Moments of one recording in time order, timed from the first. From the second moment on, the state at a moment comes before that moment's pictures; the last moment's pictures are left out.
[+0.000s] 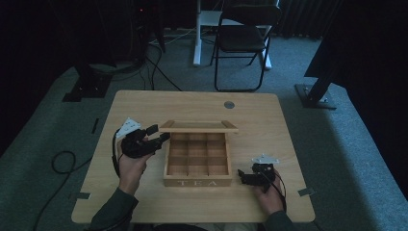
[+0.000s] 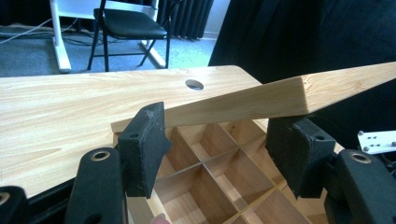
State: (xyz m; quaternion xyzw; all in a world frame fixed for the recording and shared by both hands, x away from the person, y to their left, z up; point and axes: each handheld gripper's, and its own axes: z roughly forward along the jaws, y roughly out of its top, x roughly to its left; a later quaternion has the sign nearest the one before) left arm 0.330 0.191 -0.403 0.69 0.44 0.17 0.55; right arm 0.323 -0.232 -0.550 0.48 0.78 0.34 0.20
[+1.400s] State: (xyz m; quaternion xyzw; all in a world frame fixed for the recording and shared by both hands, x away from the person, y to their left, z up) left arm 0.297 0.189 -0.444 0.70 0.45 0.16 0.52; right arm 0.323 -0.233 -0.550 0.48 0.78 0.34 0.20
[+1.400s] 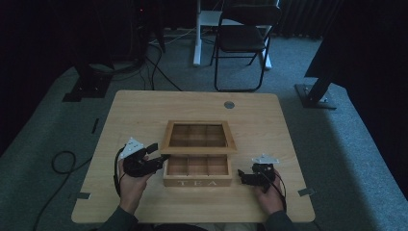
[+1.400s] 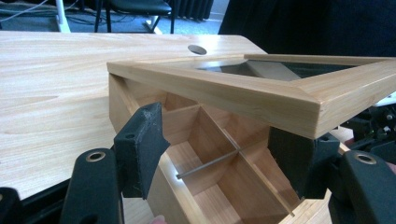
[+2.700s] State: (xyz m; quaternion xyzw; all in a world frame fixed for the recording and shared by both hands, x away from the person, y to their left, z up) left arm 0.269 0.190 -0.478 0.72 0.48 0.16 0.48; right arm 0.323 -0.232 -0.550 0.48 0.79 0.34 0.20
